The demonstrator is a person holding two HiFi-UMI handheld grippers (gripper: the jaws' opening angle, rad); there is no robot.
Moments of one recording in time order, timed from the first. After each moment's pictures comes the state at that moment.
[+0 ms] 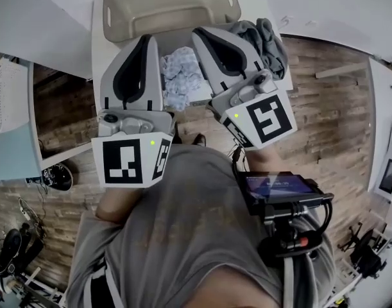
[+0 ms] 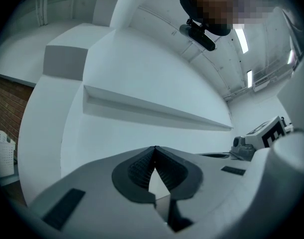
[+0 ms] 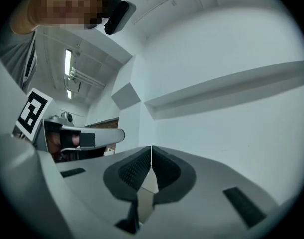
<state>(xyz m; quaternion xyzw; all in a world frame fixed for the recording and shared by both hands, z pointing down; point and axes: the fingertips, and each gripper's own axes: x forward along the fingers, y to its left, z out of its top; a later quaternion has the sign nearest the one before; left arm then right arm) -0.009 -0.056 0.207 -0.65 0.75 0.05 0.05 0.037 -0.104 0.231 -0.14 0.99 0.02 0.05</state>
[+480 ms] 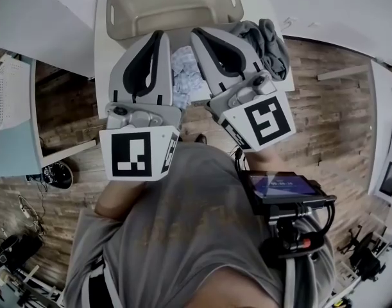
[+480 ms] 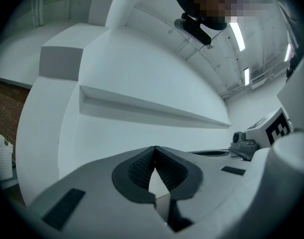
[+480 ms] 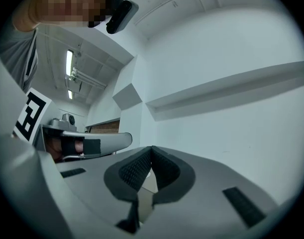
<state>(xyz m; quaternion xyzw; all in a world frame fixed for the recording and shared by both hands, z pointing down) -0.003 -0.064 0.213 -0.66 0.75 0.04 0.05 0.032 -0.098 0.231 -0.14 0.99 0.03 0.05</state>
